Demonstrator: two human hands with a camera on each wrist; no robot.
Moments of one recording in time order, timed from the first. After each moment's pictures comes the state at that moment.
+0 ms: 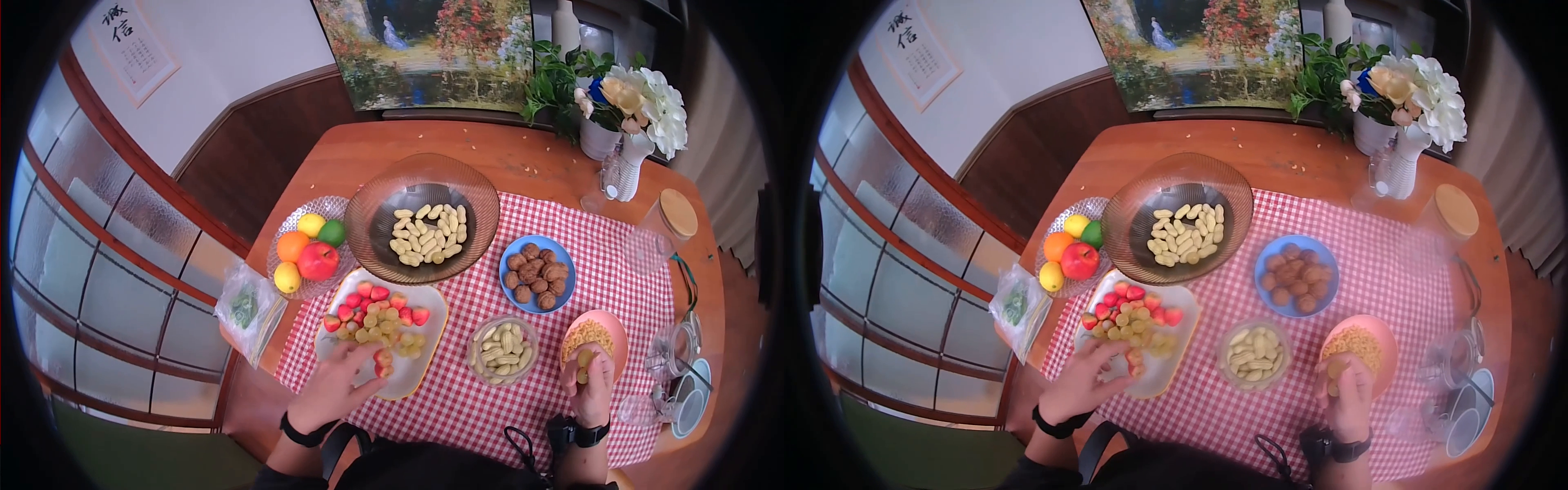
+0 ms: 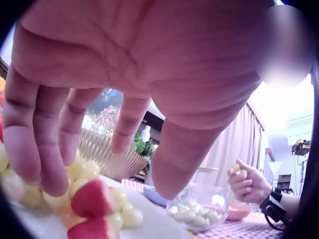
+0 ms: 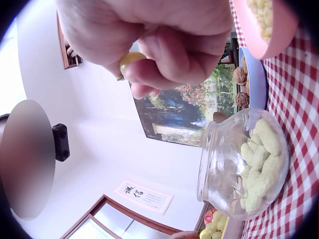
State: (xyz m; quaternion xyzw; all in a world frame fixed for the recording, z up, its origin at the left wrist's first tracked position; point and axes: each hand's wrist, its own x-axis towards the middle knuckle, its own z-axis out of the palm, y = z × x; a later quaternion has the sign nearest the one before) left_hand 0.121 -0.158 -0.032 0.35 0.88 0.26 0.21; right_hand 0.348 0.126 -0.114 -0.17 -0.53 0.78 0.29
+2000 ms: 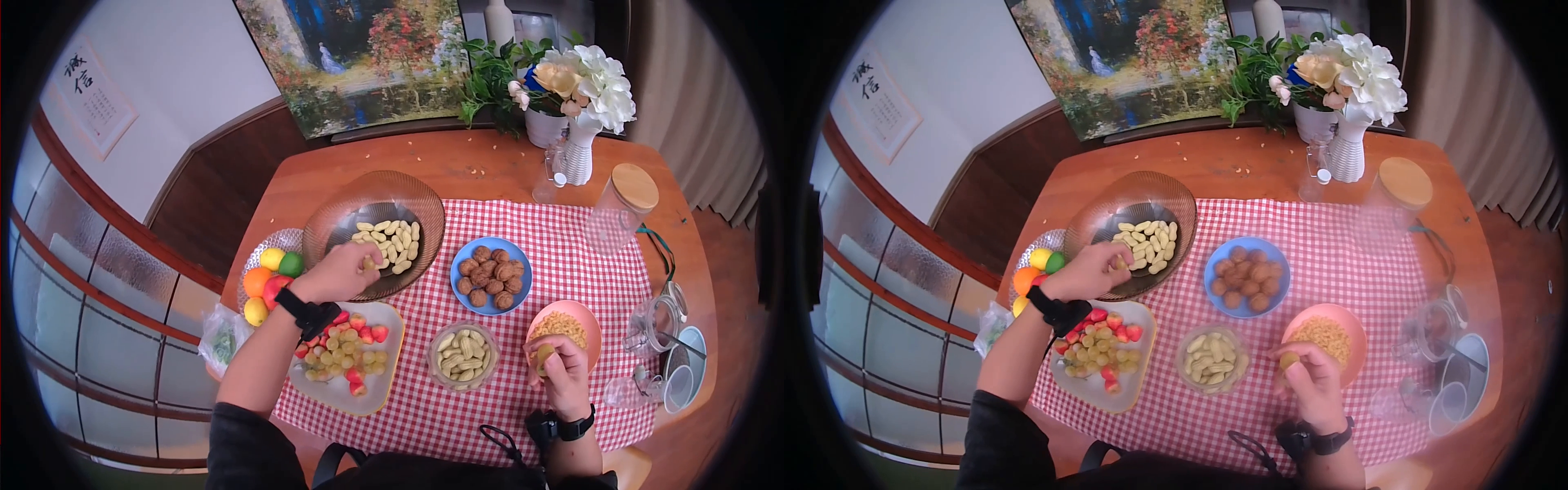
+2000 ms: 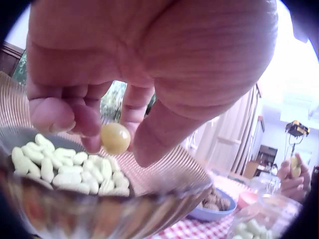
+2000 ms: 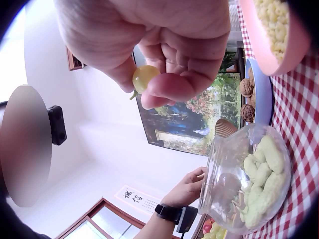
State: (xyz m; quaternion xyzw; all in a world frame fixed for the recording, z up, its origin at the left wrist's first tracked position) left_hand -0.008 0.001 -0.028 0.54 0.81 0.17 0.16; right_hand 0.349 0.128 -0.104 -0.18 -0.55 0.76 0.30
